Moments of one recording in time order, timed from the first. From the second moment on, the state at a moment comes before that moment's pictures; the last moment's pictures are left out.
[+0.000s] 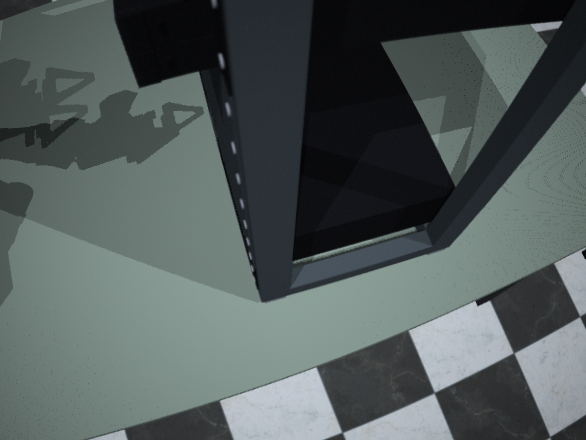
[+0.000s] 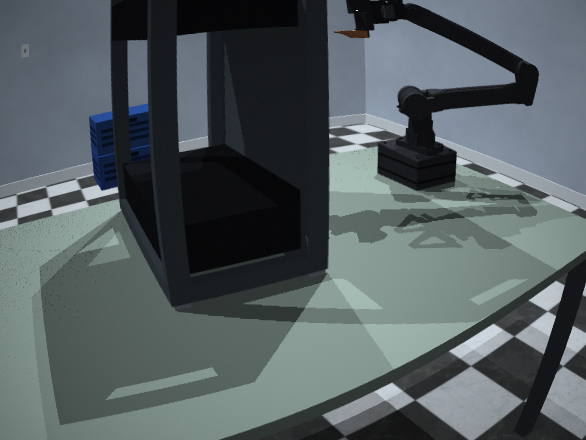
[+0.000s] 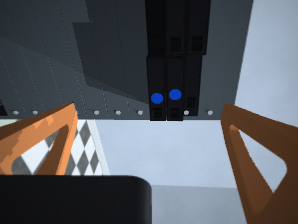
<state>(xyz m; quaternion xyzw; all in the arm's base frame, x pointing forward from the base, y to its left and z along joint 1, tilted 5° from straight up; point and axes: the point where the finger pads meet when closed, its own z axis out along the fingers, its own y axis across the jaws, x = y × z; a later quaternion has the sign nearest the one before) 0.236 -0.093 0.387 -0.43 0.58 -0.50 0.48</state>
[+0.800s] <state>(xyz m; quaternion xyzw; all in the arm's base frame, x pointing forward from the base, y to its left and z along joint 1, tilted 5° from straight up) 0.216 -0.105 0.401 -0.41 0.56 -0.55 0.46</state>
